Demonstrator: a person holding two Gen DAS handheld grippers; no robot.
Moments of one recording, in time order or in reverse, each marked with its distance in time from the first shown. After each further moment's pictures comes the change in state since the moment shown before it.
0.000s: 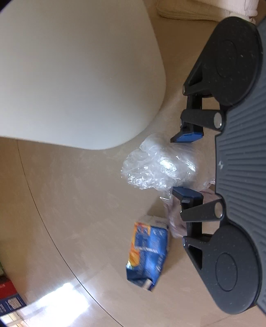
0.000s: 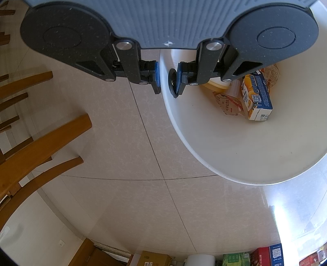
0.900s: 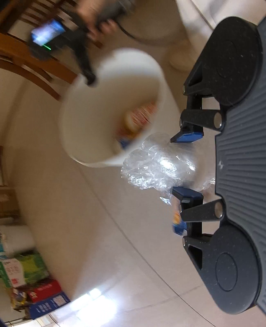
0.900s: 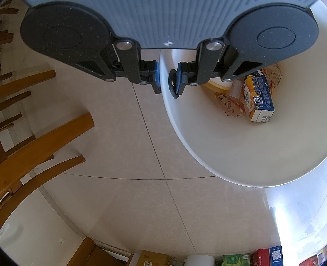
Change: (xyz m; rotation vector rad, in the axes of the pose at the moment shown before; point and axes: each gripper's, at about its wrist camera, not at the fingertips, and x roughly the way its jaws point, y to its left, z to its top) left arm -0.233 -0.014 0.058 0.106 -0.143 -0.069; right arm 0.001 0.005 -0.001 -0.011 0.000 -0.015
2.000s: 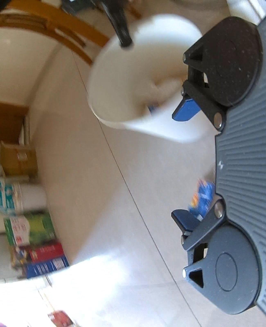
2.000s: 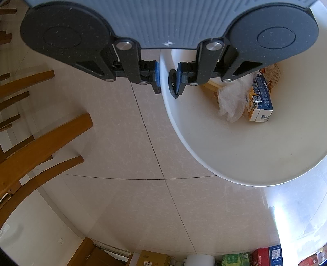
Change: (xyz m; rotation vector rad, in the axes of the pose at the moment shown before) left arm 0.037 0.026 -0.020 -0.177 -0.124 0.199; right arm -0.001 -0.004 0.000 0.005 -0.001 0.011
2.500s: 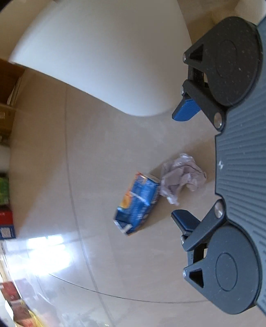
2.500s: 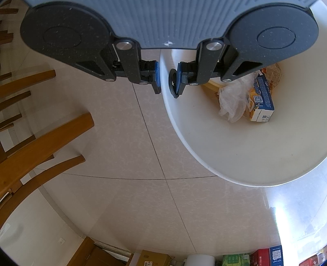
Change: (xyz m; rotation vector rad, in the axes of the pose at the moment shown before) left arm 0.113 0.008 -0.119 -0.246 0.086 0.038; right arm 0.001 0.004 0.000 -0.004 0.000 -0.012
